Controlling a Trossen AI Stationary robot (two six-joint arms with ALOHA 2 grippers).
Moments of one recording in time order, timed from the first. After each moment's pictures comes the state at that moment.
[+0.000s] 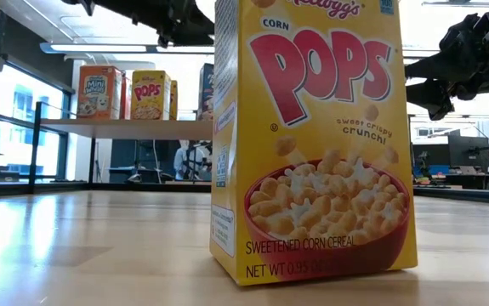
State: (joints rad) left arm 0.22 1.15 0.83 0.16 -0.23 0.10; right arm -0.03 0.01 0.05 -0.08 0.12 0.26
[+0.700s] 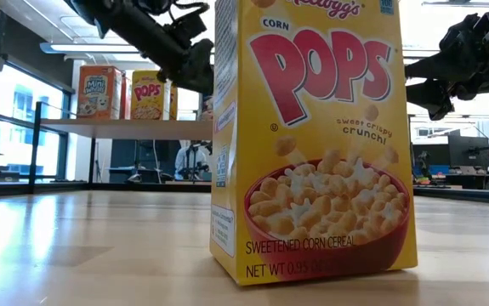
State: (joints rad) left arm 0.21 1.35 0.83 0.07 -0.44 0.00; right arm -0.03 0.01 0.05 -0.08 0.12 0.26
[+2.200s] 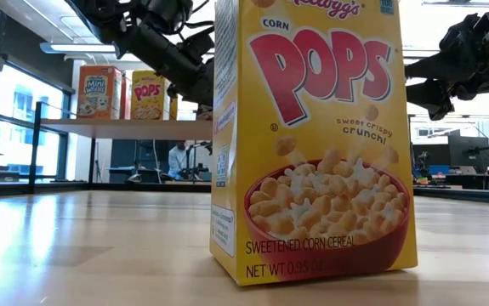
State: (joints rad) left arm 0.28 1.46 0.83 0.23 -0.37 -0.02; right arm -0.03 0.01 0.05 -0.08 0.12 0.26
